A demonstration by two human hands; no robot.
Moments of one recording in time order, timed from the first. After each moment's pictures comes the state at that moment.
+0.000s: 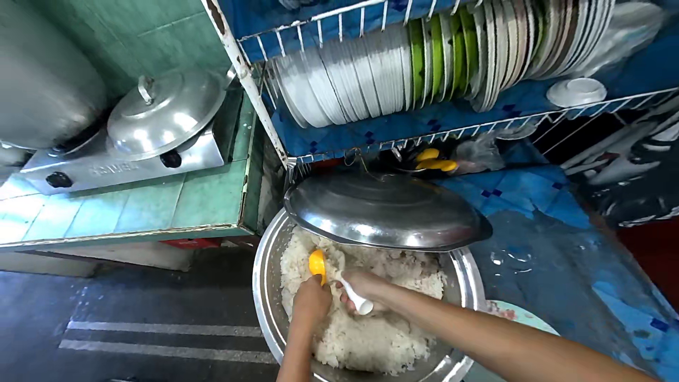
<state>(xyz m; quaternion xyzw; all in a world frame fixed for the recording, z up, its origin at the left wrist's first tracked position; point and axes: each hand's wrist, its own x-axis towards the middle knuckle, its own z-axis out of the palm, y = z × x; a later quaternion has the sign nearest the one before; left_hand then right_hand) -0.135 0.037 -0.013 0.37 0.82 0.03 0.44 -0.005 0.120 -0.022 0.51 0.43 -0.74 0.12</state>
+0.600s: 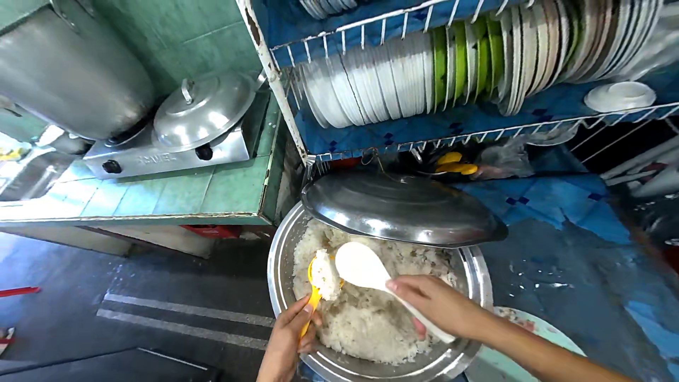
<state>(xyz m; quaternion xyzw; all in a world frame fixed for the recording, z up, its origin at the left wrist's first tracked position) -0.132 -0.086 0.050 0.16 0.61 0.52 0.58 0.105 0.114 0.072 0.36 0.72 -0.58 0.12</state>
